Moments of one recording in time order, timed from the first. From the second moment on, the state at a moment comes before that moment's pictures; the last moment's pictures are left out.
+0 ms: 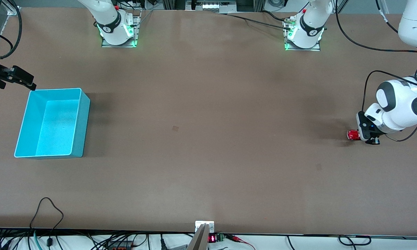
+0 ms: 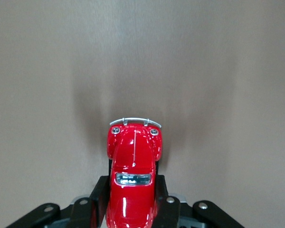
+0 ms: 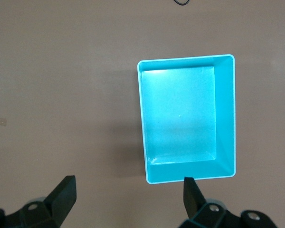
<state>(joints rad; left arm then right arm) 0.40 0.53 -0.06 -2.00 0.17 2.53 1.72 0.05 -0.04 -0.13 -1.71 -0.04 1.69 -0.03</state>
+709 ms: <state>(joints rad) 0.40 0.52 -0.09 -1.96 0.17 2.49 1.74 0.05 -0.04 -0.12 -1.71 -0.04 1.69 -0.03</state>
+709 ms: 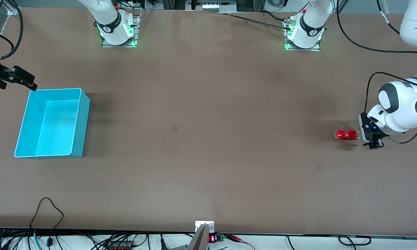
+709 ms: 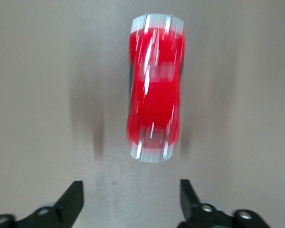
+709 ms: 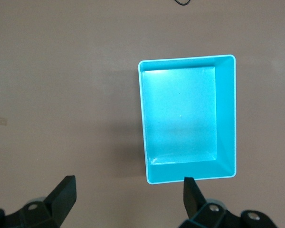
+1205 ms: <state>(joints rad) 0.40 0.29 -0.19 -1.94 0.17 2.22 1.73 0.05 -0.03 -0.12 -1.71 -0.04 1.69 -0.03</state>
